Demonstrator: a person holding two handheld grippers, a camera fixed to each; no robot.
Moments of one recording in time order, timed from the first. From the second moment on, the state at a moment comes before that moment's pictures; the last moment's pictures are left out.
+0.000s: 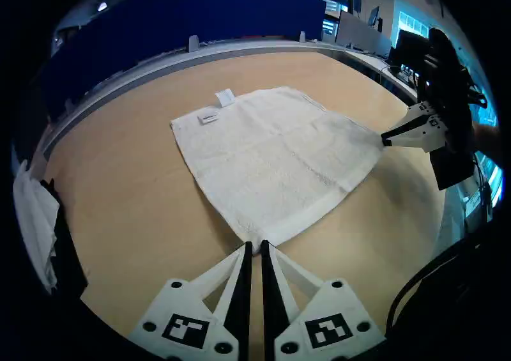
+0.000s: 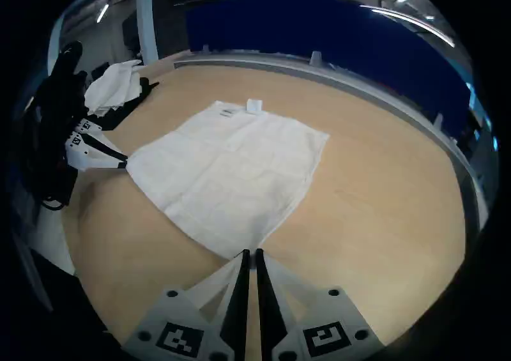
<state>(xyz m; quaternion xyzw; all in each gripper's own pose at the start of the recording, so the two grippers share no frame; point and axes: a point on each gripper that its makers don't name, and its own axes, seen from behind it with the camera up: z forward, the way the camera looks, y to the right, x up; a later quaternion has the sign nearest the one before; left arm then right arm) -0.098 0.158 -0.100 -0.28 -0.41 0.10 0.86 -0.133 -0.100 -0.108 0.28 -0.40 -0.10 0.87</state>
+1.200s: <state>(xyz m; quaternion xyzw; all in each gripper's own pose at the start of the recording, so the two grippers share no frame) -0.009 0.157 -0.139 -0.27 -0.40 0.03 0.87 -0.043 -0.092 -0.153 0.29 -0.40 -0.10 0.87</state>
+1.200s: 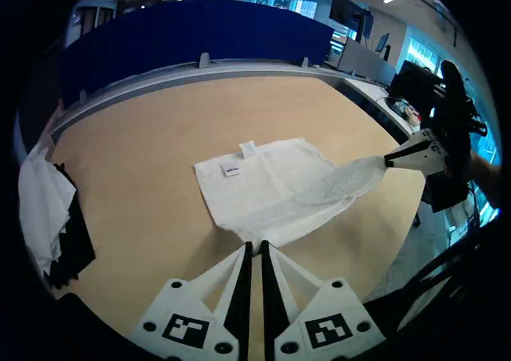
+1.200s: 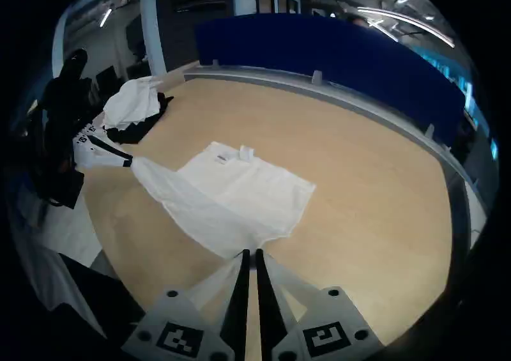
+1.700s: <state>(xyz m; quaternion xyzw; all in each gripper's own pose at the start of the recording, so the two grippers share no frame) -0.007 0.155 -0.097 -0.26 -0.39 0.03 0.88 -0.045 -0.094 -0.110 0.28 -0.40 -0.11 0.87</state>
